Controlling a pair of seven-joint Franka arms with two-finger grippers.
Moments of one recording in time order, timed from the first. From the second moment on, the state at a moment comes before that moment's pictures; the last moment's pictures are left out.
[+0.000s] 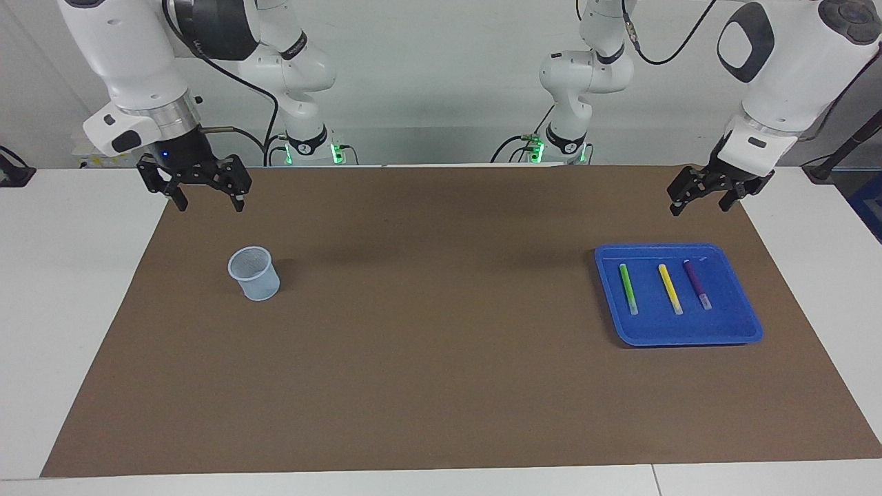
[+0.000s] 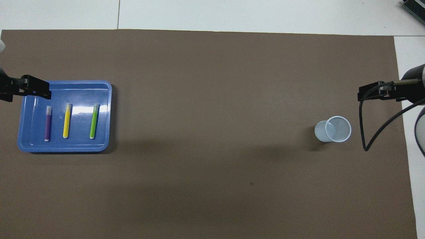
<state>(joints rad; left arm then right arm) -0.10 0.09 0.08 -1.51 0.01 1.60 -0.03 0.02 0.02 0.00 -1.58 -0.03 1.67 0.04</state>
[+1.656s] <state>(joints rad) -0.10 0.09 0.09 -1.51 0.01 1.62 -0.03 0.02 0.02 0.00 -1.58 -0.03 1.67 0.04</state>
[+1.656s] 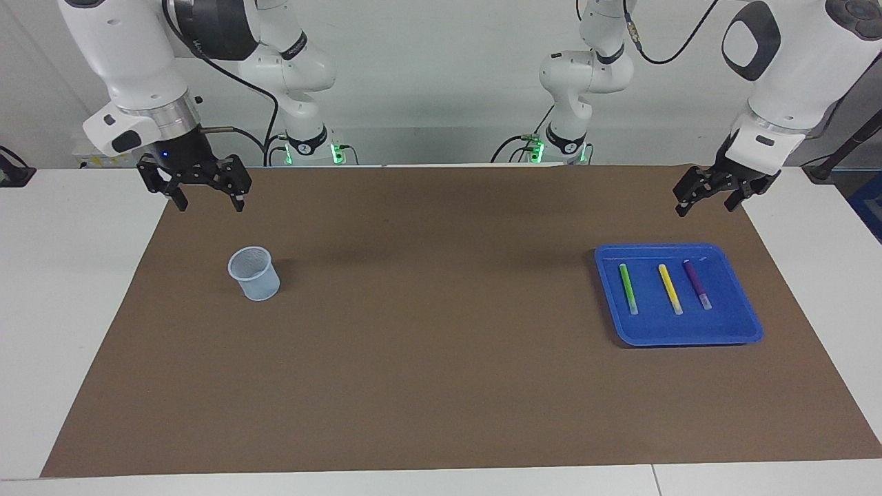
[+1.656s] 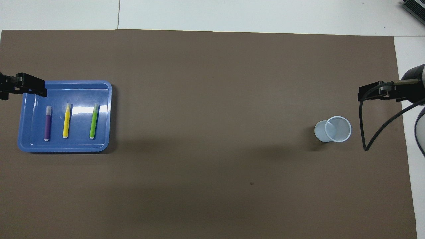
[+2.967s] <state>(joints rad) -0.10 0.08 0.09 -1.70 0.01 1.81 -0.03 0.02 0.02 0.00 -1.58 -0.03 1.67 0.04</state>
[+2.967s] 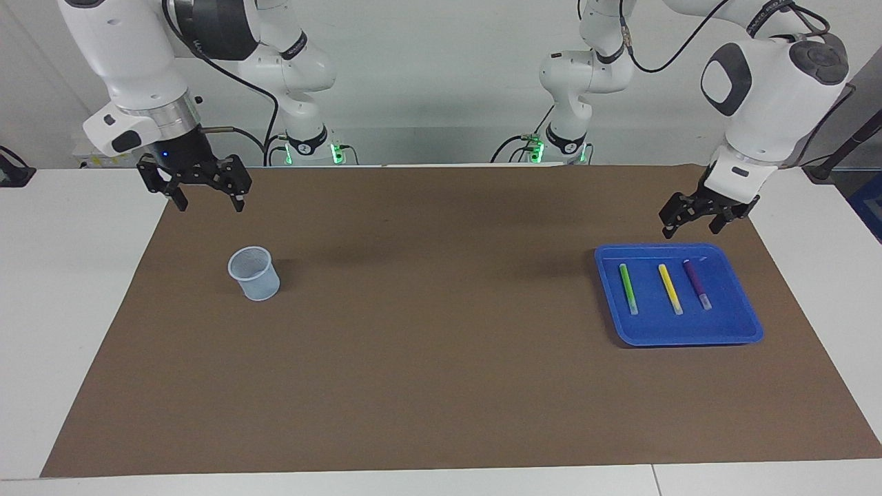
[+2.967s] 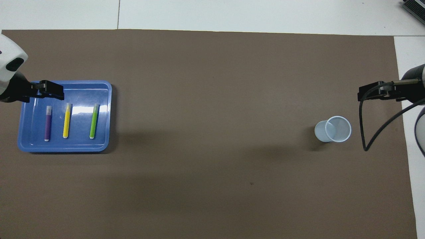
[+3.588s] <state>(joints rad) -0.10 0.08 0.08 -1.84 0.01 1.97 -0.02 0.02 0.02 0.00 -1.58 -0.03 1.67 0.04</state>
